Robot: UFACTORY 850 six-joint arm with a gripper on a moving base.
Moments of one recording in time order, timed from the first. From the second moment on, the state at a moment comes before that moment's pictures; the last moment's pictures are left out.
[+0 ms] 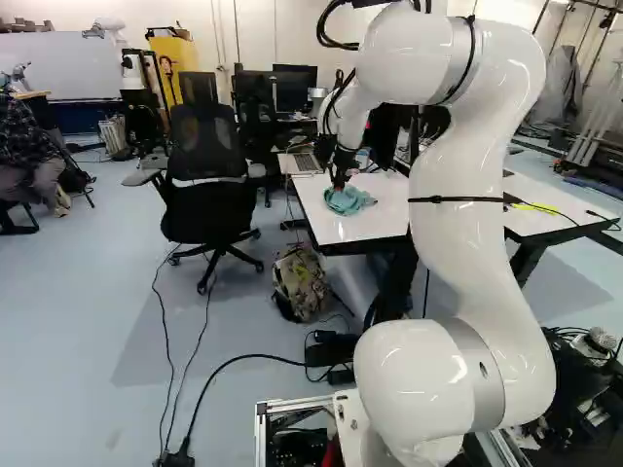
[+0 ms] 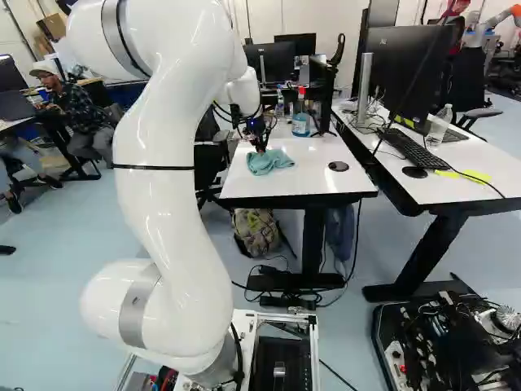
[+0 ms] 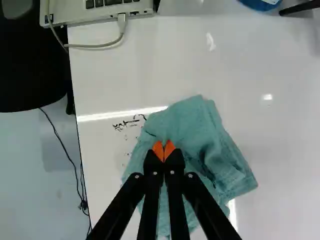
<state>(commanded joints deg) -2.9 -31.5 -82.1 0.0 -27.9 0.0</state>
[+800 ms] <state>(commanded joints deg) 2.8 -34.9 -87.0 0.0 -27.9 0.0</state>
